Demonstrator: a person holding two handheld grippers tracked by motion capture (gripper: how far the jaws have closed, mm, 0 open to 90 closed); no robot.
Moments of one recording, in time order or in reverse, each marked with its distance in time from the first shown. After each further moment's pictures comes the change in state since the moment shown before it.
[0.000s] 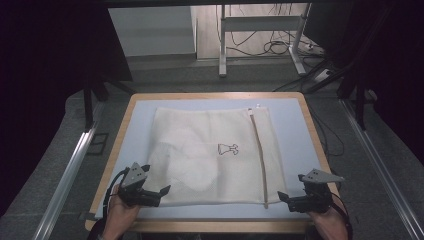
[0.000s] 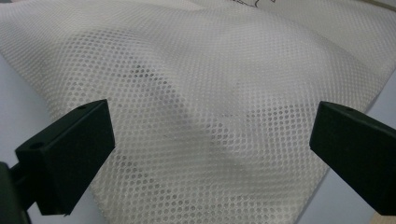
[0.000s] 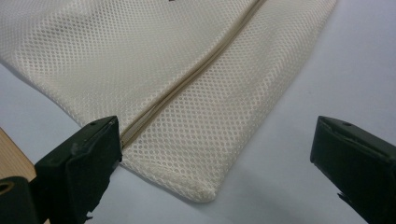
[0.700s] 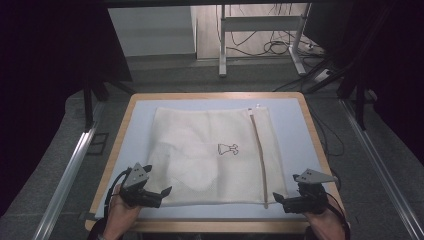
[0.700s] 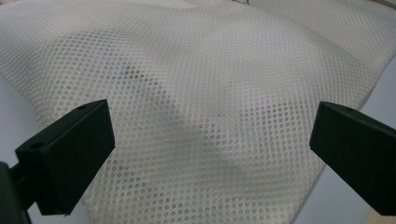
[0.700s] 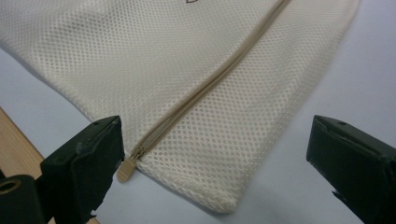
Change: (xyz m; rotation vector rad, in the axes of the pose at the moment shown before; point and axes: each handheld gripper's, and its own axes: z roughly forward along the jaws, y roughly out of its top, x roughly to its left) left arm -0.001 0.000 0.002 0.000 -0.017 0.012; right arm 0.015 0.009 0.003 0.024 0.010 -0.045
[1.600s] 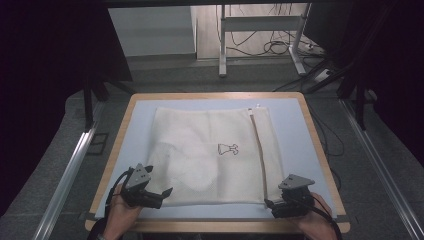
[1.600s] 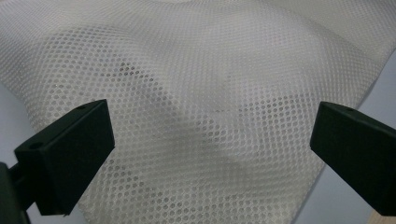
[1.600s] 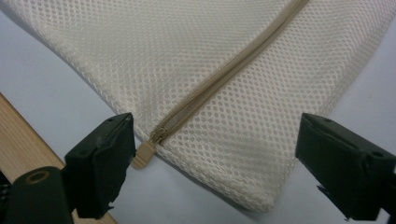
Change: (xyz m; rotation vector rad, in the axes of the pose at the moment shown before) left arm -0.001 -0.001 0.004 0.022 -0.006 0.022; right arm 0.029 0.001 0.021 0.142 -0.052 -0.117
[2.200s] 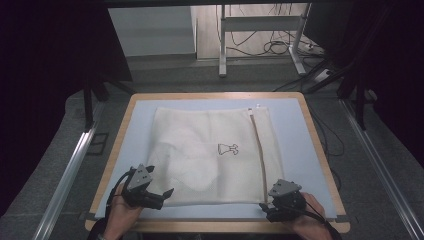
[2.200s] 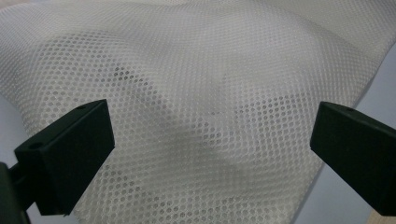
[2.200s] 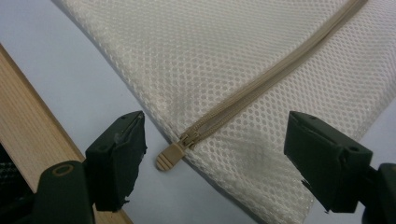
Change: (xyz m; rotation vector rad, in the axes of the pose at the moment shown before) left arm -0.003 0.001 0.001 -0.010 -0.002 0.024; right arm 0.019 0.004 0.008 0.033 0.003 -0.164
